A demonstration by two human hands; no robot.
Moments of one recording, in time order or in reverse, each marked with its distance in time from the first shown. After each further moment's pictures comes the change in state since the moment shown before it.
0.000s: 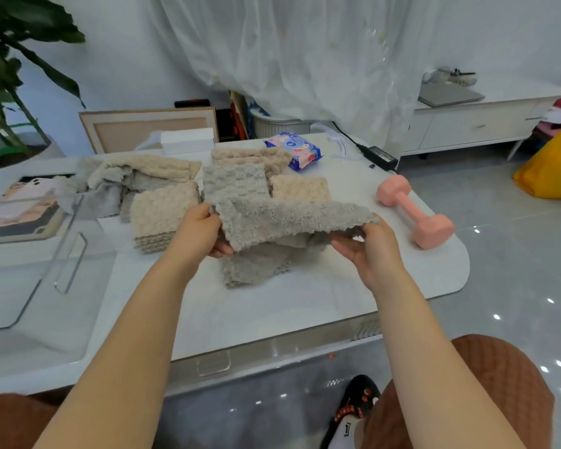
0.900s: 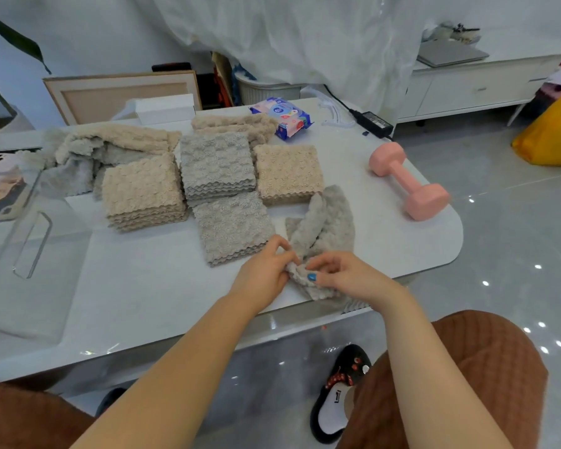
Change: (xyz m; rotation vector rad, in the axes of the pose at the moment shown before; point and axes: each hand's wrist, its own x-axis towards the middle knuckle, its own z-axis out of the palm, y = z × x) left_hand -0.020 -0.096 0.124 0.648 -0.329 0.622; right_hand -0.015 0.049 -0.050 -0.919 -0.506 0.157
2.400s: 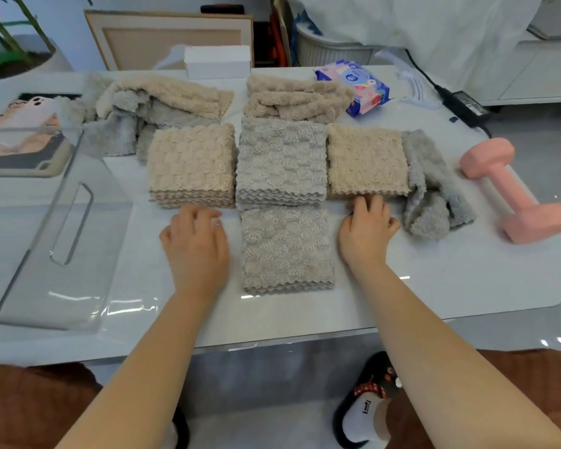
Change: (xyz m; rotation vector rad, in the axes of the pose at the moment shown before) left_hand -0.043 -0.141 -0.056 0.320 0.716 -0.411; right_hand 0.165 -0.013 0.058 -0.747 0.855 -0.111
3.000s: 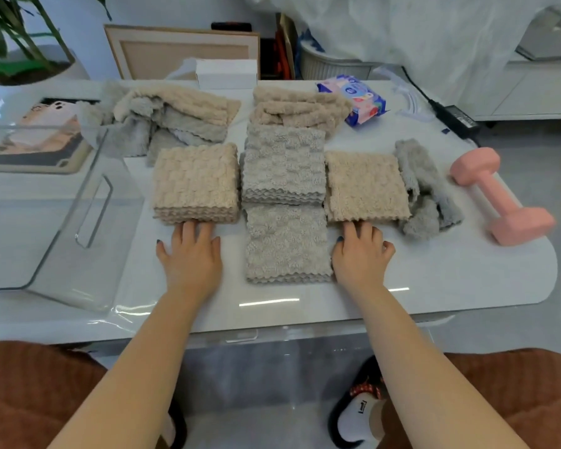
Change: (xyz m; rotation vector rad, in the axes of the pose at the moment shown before) left_hand -0.020 -0.019 -0.012 0.212 -0.495 -0.227; right_hand -0.050 0.006 -0.011 -0.076 -0.068 -0.064
